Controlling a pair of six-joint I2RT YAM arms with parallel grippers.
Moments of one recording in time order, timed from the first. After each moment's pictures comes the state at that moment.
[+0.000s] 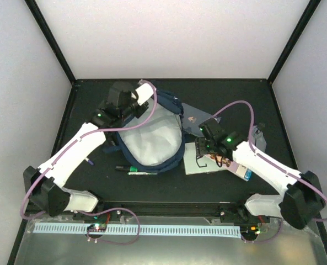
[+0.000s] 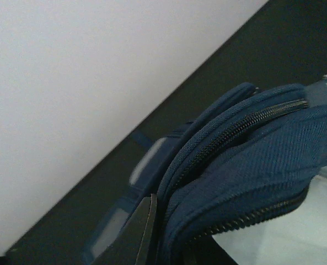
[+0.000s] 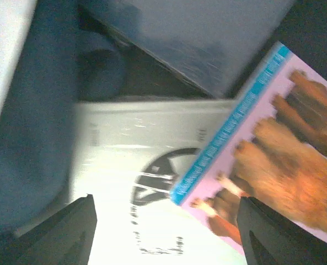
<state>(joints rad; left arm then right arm) -0.52 1.34 1.31 -0.38 -0.15 0.44 0.64 1.22 0.89 -0.68 0.16 0.47</state>
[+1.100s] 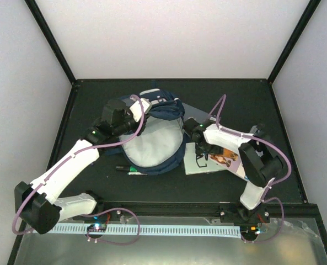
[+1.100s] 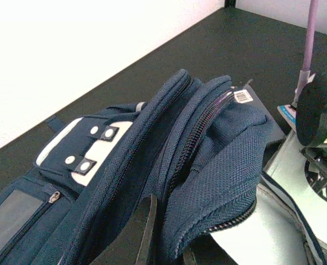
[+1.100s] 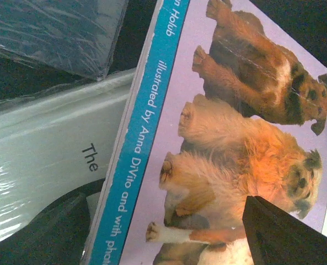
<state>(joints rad) -0.53 1.16 1.01 -0.29 0.13 0.17 0.64 1.73 1.11 -0.97 0.45 0.78</state>
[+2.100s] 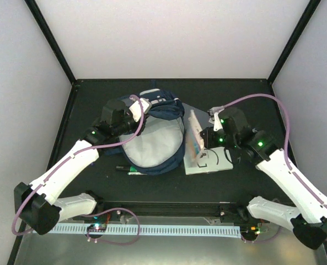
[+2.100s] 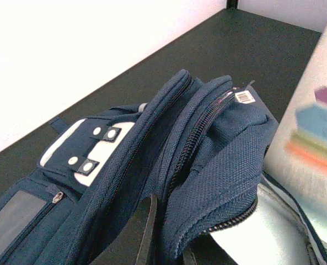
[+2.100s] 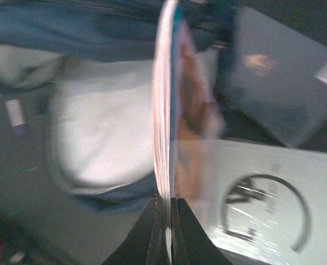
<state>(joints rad) -0.53 1.15 1.00 -0.29 0.12 0.18 0.65 1.06 1.17 -0.92 0.02 0.48</state>
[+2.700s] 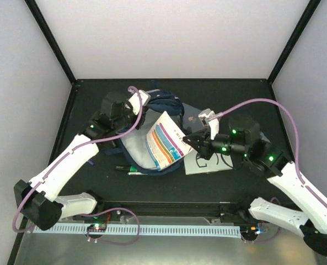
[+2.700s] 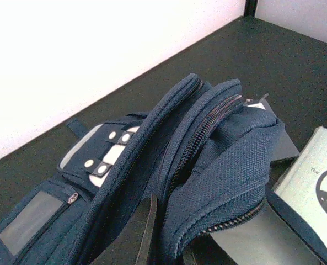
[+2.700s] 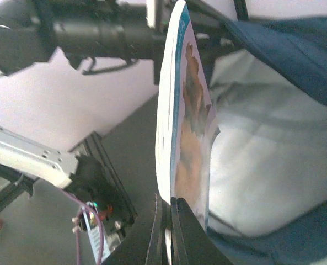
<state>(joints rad) -0.53 1.18 1.11 -0.36 0.07 0.14 0.78 0.93 1.16 -0.67 -0.39 0.32</state>
